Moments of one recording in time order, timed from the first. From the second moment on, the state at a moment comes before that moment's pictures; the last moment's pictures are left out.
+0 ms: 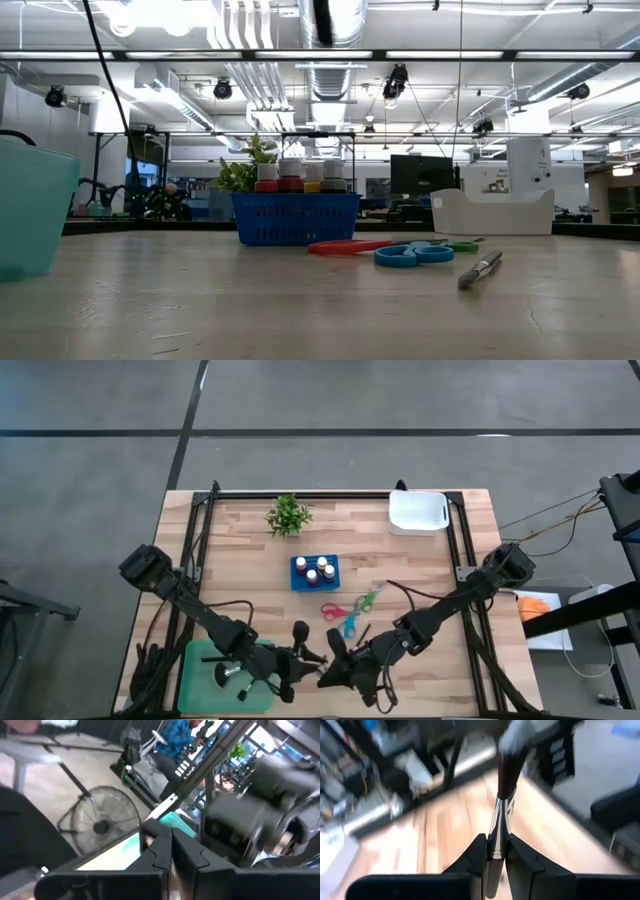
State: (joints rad) left arm -0.64 1.76 1.02 0.38 -0.48 0.23; right arm 0.56 1.78 1.22 0.38 0.08 -0.53
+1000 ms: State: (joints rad) left arm -0.90 1.57 1.14 -0.65 -0.21 -0.80; right arm 0.68 1.64 1.18 -0.03 0.21 -0.27
